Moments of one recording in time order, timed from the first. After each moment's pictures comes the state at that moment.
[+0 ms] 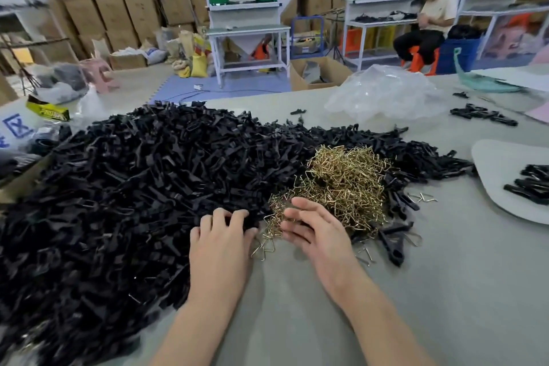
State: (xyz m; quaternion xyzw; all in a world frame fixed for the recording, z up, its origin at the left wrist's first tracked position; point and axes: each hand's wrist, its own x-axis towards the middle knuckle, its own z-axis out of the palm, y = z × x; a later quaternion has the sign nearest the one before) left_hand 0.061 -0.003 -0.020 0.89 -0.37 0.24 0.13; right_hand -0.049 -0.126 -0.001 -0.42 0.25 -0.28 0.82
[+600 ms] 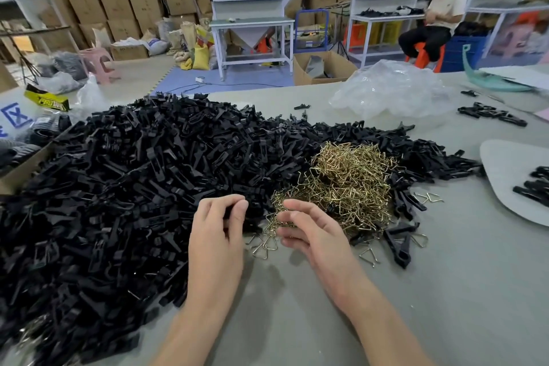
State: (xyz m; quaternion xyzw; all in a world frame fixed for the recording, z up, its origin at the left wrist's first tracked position) left_hand 0.051 0.004 -0.003 0.78 -0.30 0.10 0.54; right_hand -0.050 -0.120 -0.005 -0.52 0.22 -0.25 0.79
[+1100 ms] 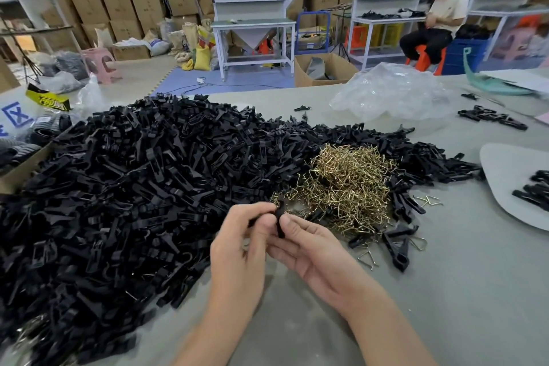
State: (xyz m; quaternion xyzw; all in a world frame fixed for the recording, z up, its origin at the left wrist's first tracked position) left_hand 0.020 -0.006 0.002 0.68 -0.37 0.04 0.64; right_hand -0.053 -0.119 -0.001 -0.41 0.13 -0.13 0.89
